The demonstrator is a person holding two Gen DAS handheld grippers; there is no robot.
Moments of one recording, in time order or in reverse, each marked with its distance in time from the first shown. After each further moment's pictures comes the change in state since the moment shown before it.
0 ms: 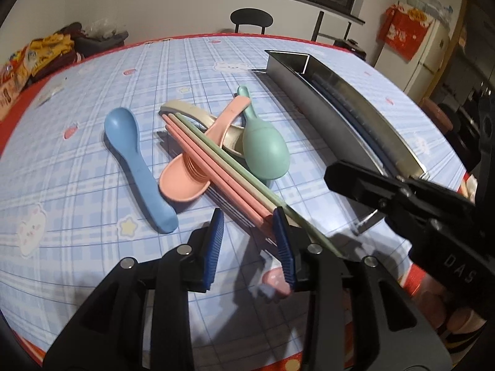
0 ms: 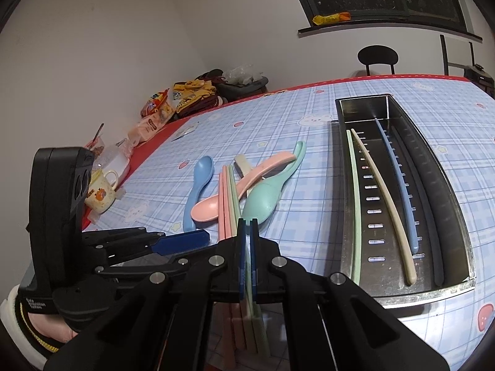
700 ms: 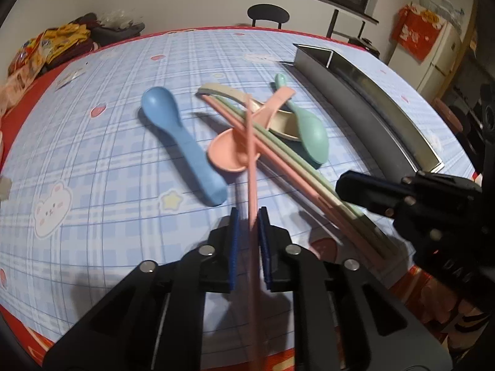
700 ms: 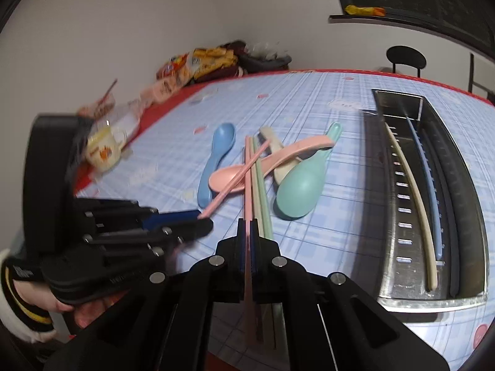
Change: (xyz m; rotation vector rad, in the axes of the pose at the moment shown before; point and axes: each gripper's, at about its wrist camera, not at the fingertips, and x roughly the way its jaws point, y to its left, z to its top) left arm -0.009 0.038 -0.022 -0.054 0.014 0.029; right arm 0.023 0.030 -0.006 -0.159 0.141 0.006
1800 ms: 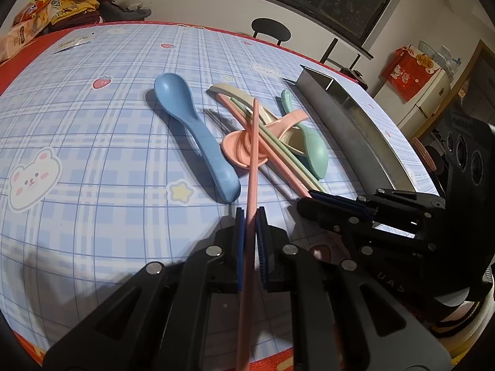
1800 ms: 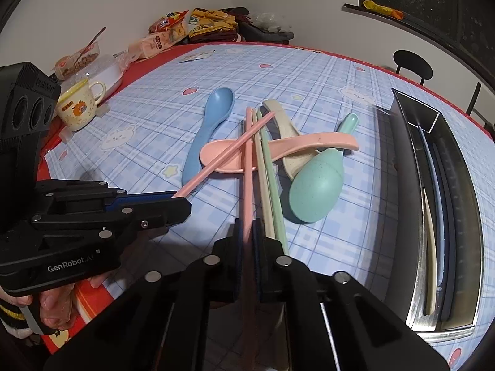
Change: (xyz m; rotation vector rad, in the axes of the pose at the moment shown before) left arm -0.002 0.032 -0.011 -0.150 -0.054 -0.163; right arm 0.036 0.022 0.007 -0.117 0.145 -0.125
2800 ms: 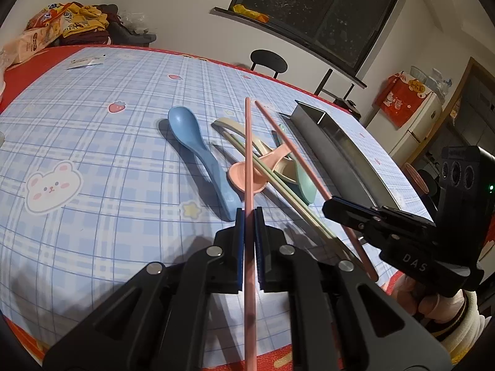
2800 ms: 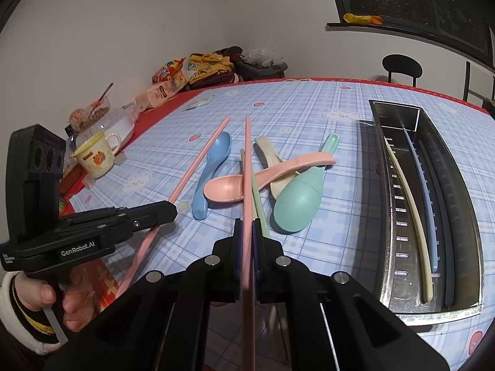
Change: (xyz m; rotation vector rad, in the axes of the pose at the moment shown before) left arm -0.032 0.009 -0.006 -0.026 -0.157 -0.031; right arm -0.035 -0.025 -0.010 0.130 -0.195 0.098
